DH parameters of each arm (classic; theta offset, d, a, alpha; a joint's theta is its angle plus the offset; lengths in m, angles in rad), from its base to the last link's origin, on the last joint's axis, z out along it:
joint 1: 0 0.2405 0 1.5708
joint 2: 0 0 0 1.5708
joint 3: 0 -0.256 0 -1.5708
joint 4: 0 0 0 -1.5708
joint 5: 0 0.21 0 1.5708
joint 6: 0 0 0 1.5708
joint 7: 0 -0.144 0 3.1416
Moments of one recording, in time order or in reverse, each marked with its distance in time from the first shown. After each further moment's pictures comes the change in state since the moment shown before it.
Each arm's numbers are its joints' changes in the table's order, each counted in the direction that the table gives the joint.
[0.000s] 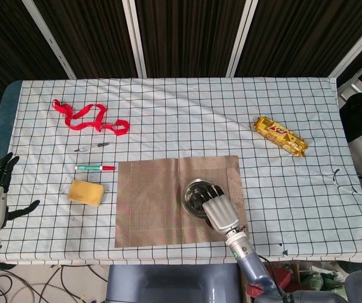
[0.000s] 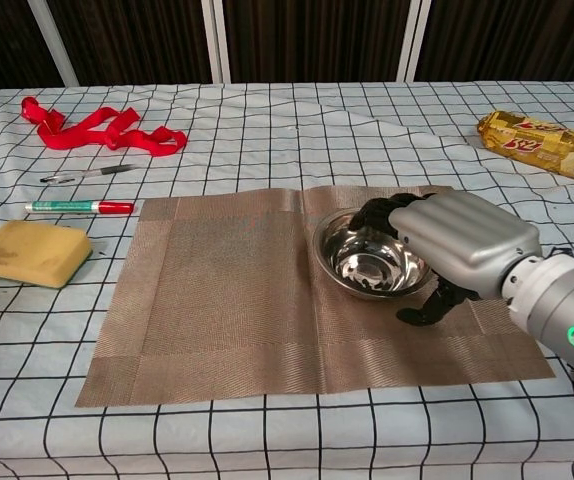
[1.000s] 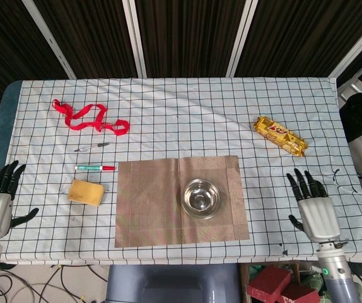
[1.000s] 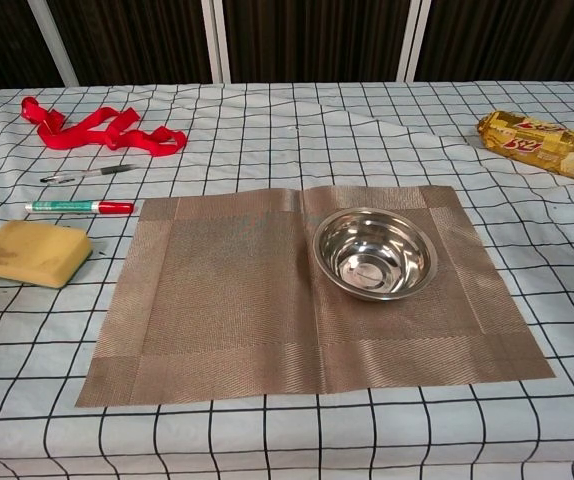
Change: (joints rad) left arm 0.024 0.001 -0.053 -0.002 0.041 -0.024 -0.176; right arm -0.295 -0.524 0.108 0.109 -0.209 -0.380 -0.344
